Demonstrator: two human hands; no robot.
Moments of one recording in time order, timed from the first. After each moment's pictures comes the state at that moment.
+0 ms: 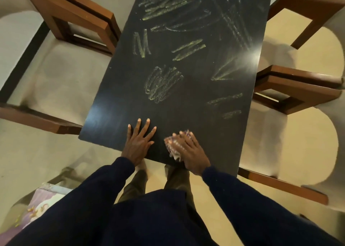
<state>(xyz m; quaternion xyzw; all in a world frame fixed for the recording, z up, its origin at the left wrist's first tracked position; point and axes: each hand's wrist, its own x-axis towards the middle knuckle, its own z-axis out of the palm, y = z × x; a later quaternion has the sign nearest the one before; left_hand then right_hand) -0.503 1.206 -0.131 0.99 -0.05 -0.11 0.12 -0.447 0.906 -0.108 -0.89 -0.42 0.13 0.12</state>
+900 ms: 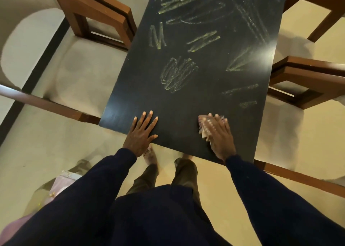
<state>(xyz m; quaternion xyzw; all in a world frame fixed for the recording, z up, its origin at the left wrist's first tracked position) -0.535 1.255 -0.124 0.98 -0.05 -0.14 0.11 -0.430 0.880 -0.104 -0.96 -0.26 0.07 0.11</state>
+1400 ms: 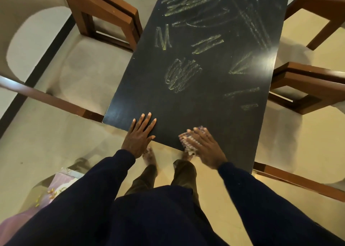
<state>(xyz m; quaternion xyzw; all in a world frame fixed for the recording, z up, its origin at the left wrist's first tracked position) -0.556 1.263 -0.125 0.99 -0.04 -0.11 0.12 -0.471 0.906 -0.111 -0.88 -0.45 0.10 0.10</state>
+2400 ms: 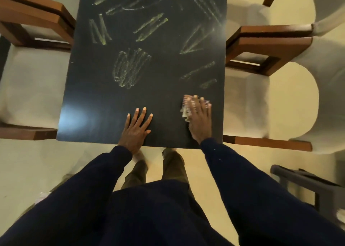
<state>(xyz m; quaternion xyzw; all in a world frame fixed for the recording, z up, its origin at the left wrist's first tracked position) -0.494 1.155 -0.138 0.97 -0.14 -0.14 0.11 -0.424 0.848 -0.109 -0.99 -0.10 0.04 0.11</state>
